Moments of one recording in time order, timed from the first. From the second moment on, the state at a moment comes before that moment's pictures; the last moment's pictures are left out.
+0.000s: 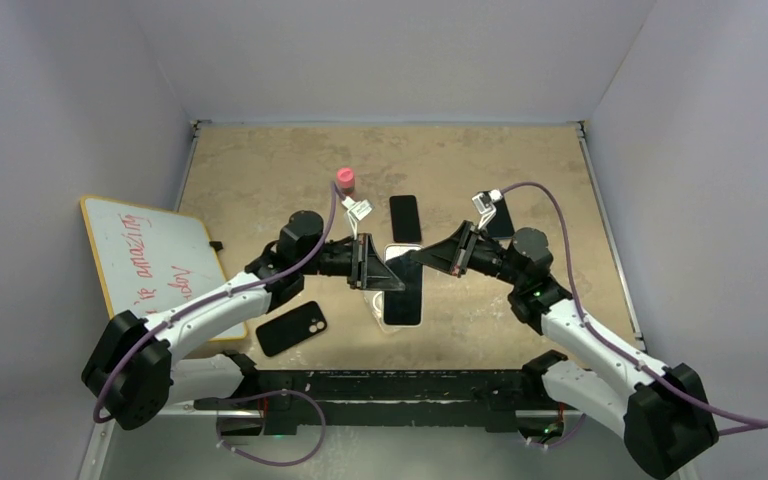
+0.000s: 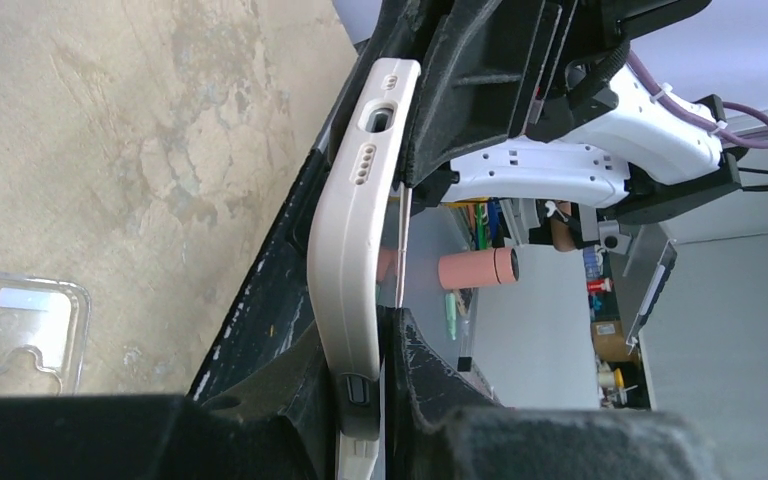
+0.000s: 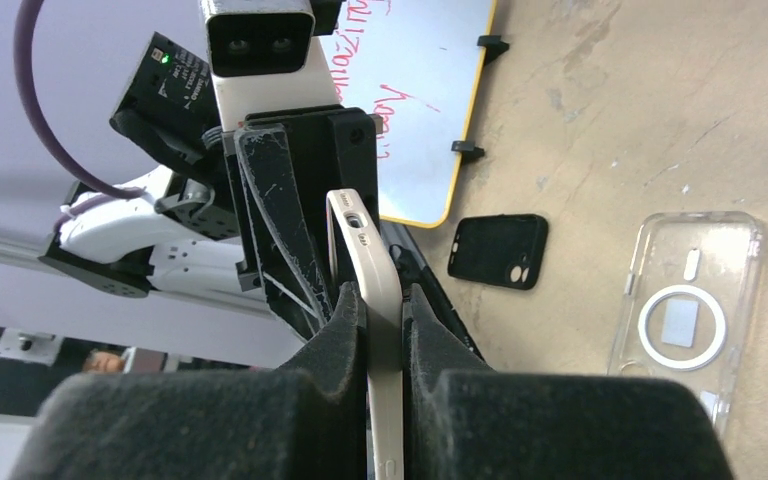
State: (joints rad) left arm -0.68 1.20 0.66 0.27 0.79 -0.93; right arm 0.46 0.97 0.44 0.50 -0.69 1.10
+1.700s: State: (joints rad) left arm -0.67 1.09 0.57 0.25 0.75 -0.94; right arm 0.46 0.96 0.31 0.68 -0.54 1.35
